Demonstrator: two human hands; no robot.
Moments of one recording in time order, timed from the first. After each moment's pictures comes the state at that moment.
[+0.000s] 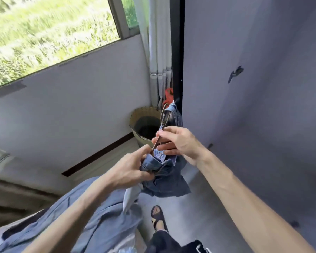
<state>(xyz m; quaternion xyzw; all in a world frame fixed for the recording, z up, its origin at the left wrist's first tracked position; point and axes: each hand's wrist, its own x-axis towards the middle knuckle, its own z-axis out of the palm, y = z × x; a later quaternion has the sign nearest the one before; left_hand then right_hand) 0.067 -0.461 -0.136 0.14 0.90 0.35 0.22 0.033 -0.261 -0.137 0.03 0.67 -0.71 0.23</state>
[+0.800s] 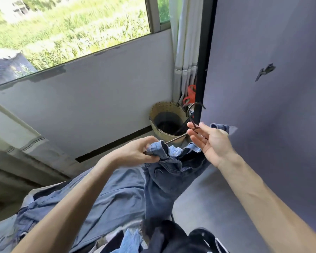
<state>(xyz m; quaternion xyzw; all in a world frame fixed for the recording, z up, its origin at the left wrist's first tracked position) 0.098 -0.496 -0.135 0.08 0.90 0.34 0.25 0.069 -0.249 -0.155 0.19 0.46 -0.86 0.13</state>
